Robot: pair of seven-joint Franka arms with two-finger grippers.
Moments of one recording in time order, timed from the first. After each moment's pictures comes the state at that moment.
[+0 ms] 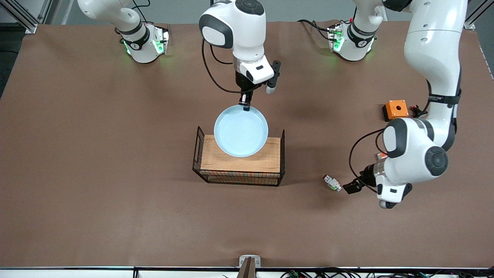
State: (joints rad) left arm -0.18 0.66 0.01 -1.51 -0.22 2.14 -0.61; right arm 0.82 0.37 0.13 -1.62 -0.36 2.11 -0.23
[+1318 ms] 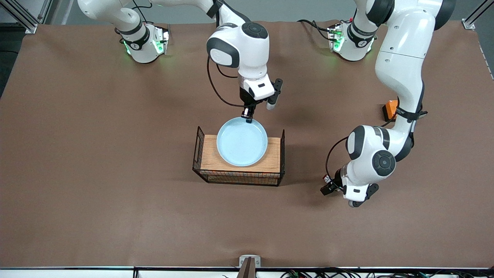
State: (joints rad) left arm -0.26 0.77 0.01 -1.54 -0.16 2.34 -0.75; right arm 0.82 0.48 0.11 -1.62 -0.41 2.20 -0.12
